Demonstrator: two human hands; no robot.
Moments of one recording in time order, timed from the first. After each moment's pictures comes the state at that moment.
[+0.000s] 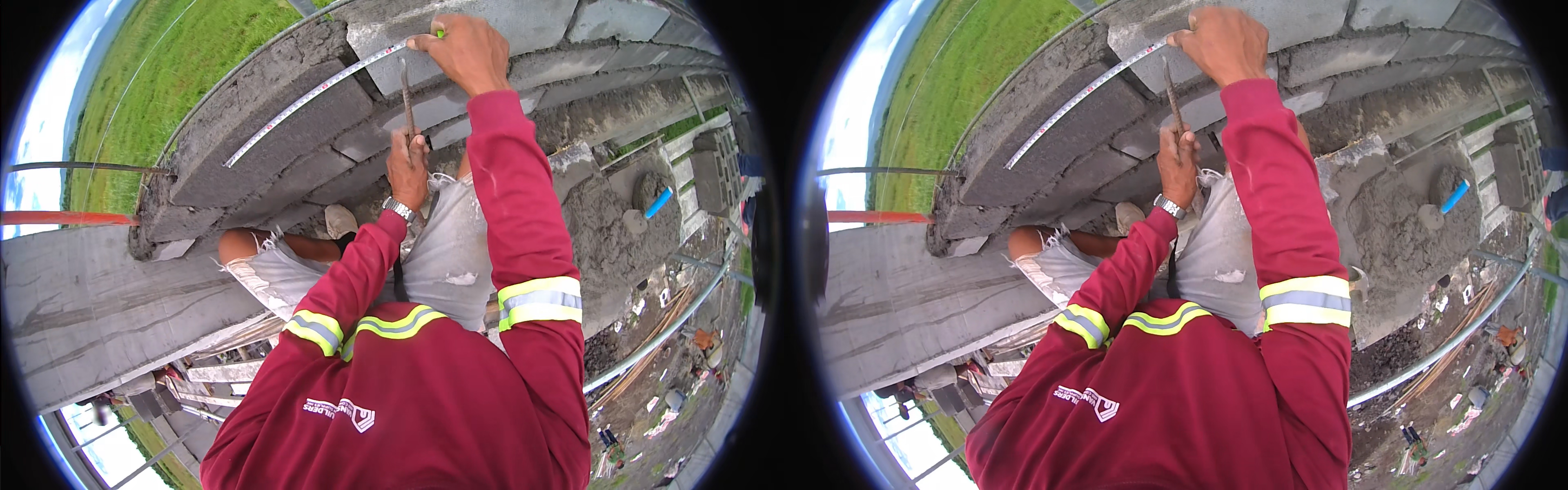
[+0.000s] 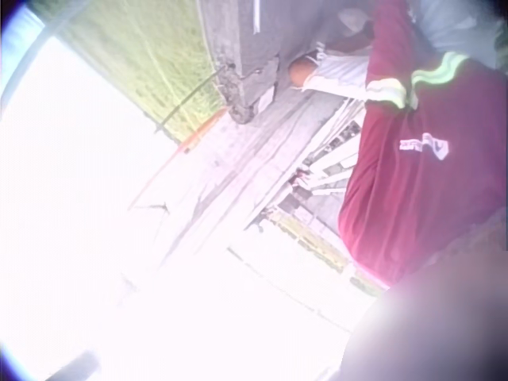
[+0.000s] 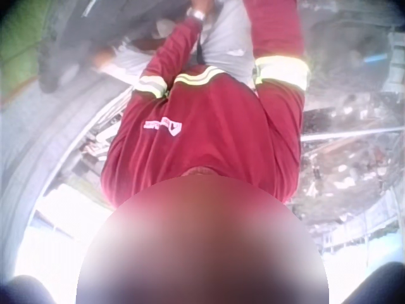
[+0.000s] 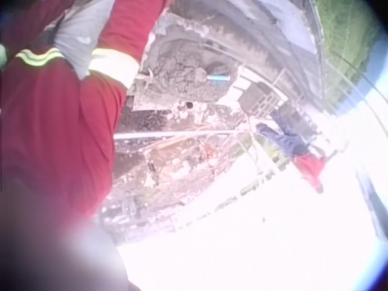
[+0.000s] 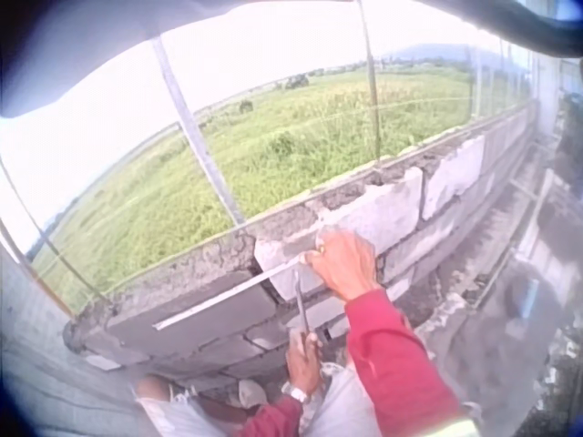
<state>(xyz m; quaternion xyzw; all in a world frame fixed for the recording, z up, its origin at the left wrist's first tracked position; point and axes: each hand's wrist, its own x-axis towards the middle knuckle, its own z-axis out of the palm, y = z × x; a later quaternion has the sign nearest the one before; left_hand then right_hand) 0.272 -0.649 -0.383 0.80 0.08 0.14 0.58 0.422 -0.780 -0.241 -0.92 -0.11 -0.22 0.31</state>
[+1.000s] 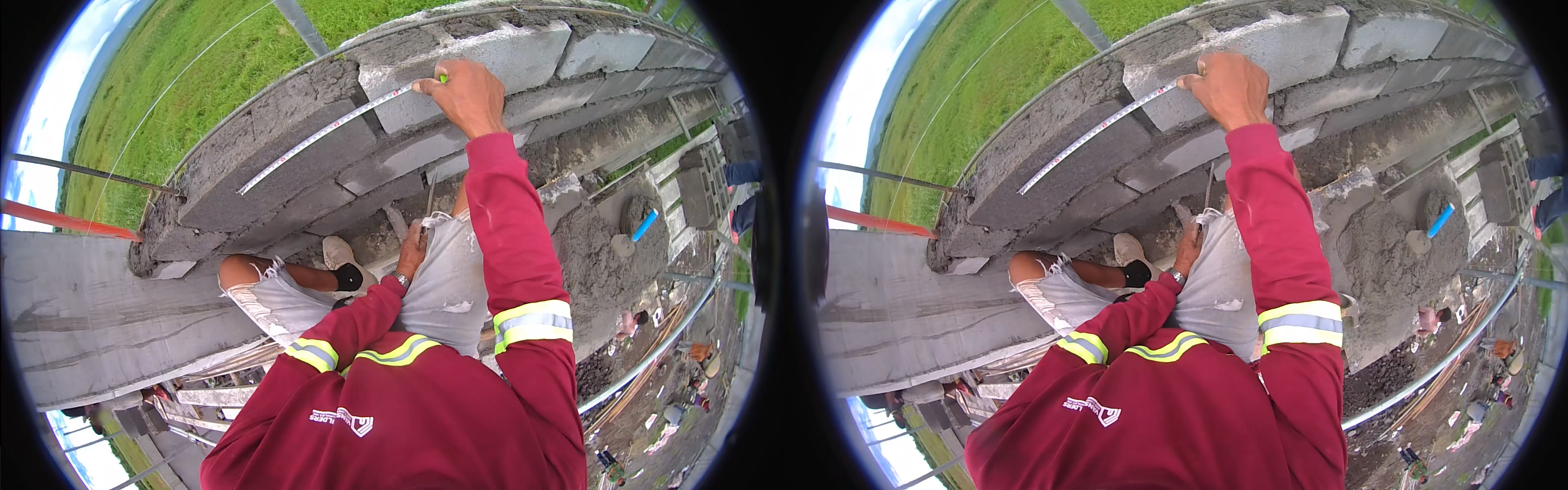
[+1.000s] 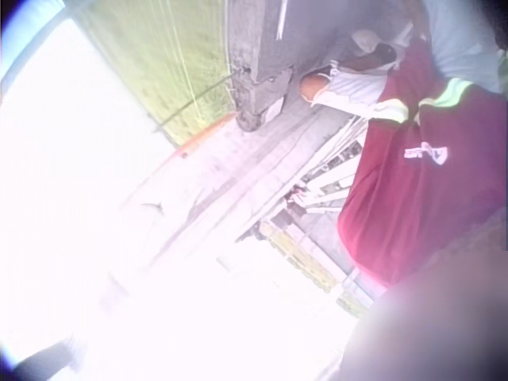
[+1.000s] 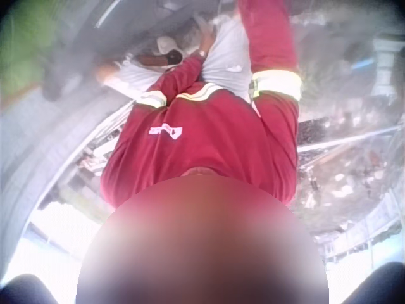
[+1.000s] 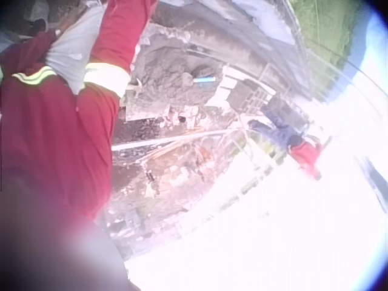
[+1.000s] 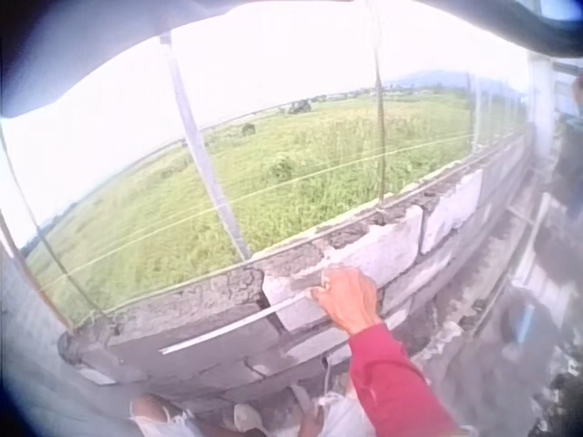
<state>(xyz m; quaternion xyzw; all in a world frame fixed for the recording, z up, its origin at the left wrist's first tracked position) 0.203 -0.632 -0.503 0.86 -0.06 0.18 0.47 0.410 -0.777 -0.217 -0.93 -0.10 -0.17 0.32</state>
